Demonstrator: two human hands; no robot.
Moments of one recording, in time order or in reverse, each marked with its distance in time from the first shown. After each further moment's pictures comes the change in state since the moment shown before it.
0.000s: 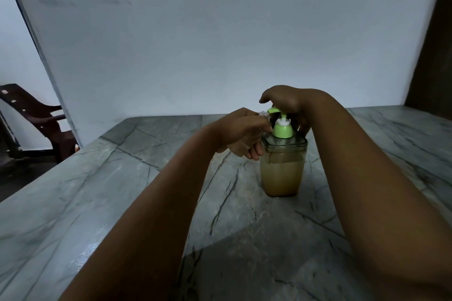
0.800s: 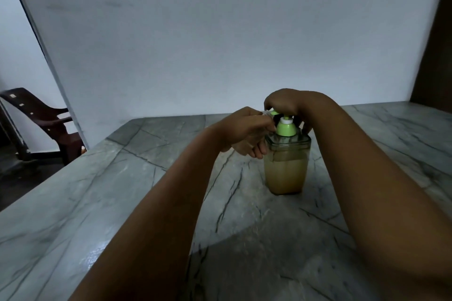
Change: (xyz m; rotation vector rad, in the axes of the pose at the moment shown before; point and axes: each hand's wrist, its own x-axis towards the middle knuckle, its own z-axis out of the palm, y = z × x) left_hand 0.000 0.000 0.002 0.027 0.020 0.010; right_hand -0.001 0.000 0.005 -0.109 0.012 0.008
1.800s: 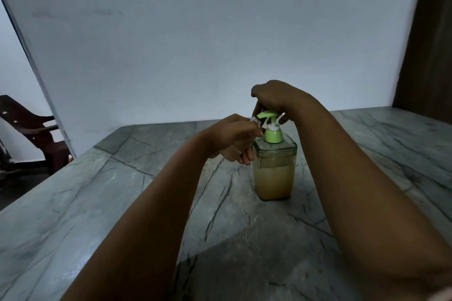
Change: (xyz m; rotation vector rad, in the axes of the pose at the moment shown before) left_hand 0.000 0.001 -0.003 -0.005 -0.026 -0.004; right_hand 0.011 -0.005 -0.009 0.163 0.120 -0.014
